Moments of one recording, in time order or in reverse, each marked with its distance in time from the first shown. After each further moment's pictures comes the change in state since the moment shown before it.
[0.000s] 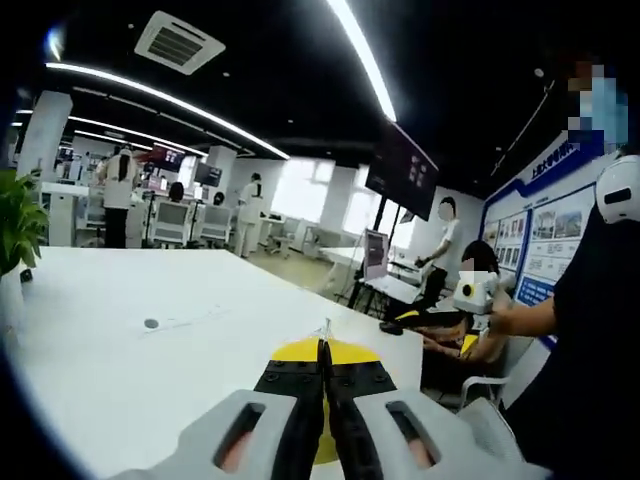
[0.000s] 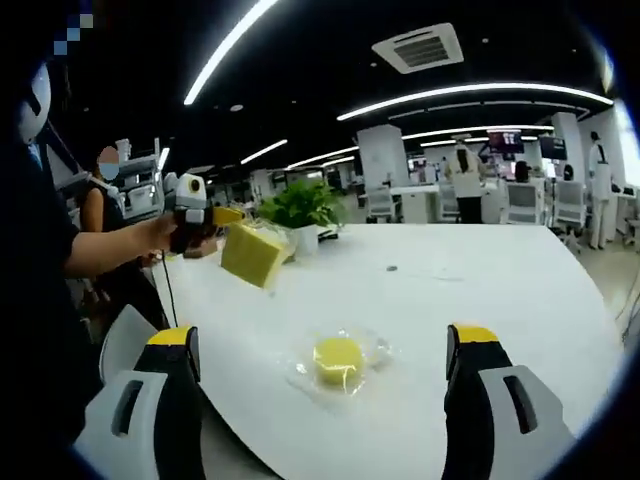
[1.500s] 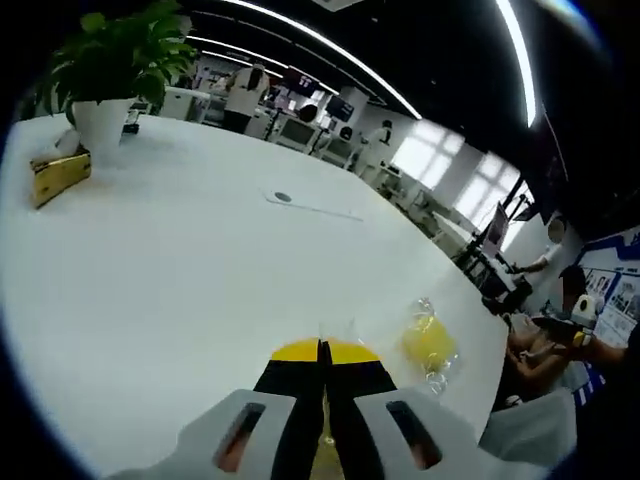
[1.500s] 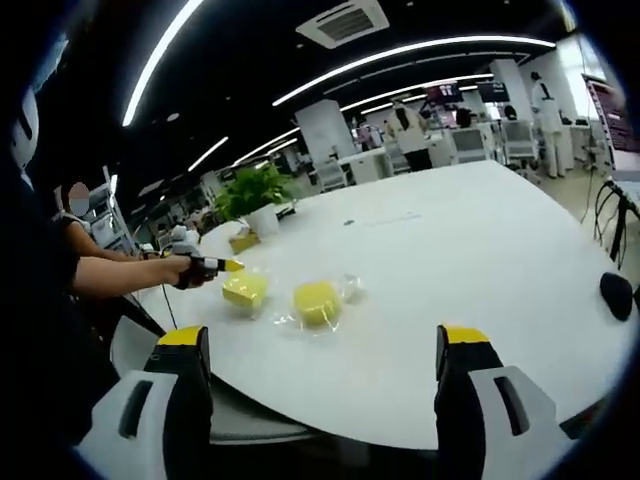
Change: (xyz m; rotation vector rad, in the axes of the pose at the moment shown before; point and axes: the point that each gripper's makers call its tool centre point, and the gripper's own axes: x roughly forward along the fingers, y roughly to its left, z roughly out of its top) left arm -0.031 0.161 -0.154 -0.325 0.219 0.446; right arm -0.053 -0.007 -0.054 0.221 0.076 -0.125
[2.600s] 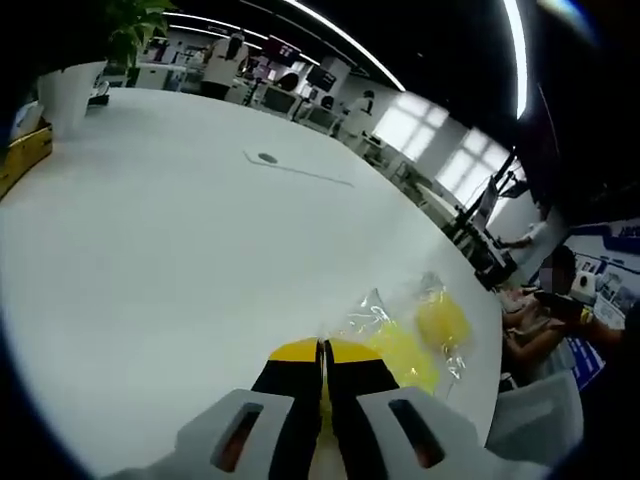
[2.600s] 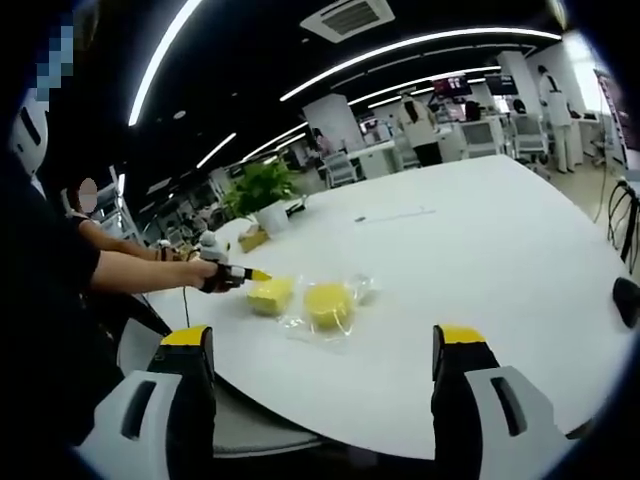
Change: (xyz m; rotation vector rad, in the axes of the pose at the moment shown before) left arm 0.031 0.009 -0.028 -0.010 0.124 -0.083; right arm 0.009 0.012 0.005 0.006 0.021 0.046
